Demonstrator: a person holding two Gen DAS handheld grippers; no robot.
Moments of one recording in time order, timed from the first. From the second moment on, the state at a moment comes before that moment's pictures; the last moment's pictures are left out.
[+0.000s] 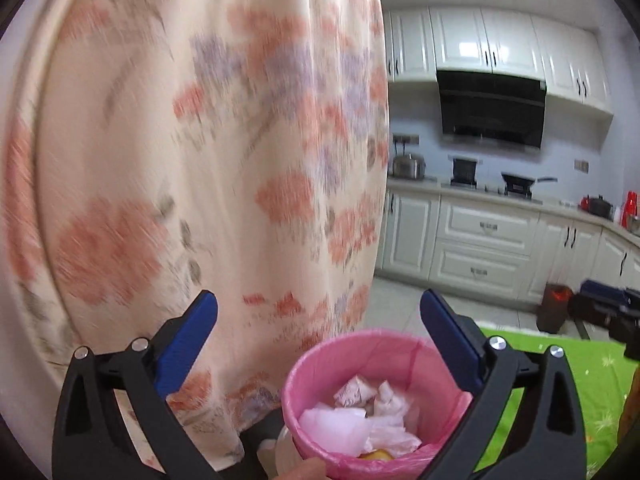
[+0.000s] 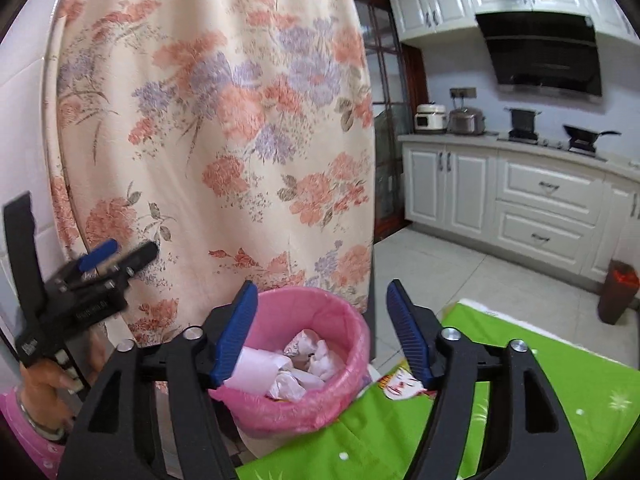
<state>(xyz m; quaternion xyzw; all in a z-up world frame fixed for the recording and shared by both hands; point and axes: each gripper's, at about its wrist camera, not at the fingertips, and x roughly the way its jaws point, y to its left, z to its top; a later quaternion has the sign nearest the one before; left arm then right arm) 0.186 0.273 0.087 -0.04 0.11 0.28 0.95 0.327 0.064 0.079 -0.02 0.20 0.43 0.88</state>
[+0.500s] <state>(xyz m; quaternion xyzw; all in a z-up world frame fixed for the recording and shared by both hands) 0.104 0.194 0.074 -0.03 0.16 0.28 0.95 0.242 -0.004 0.043 0.01 0.24 0.38 0.89</state>
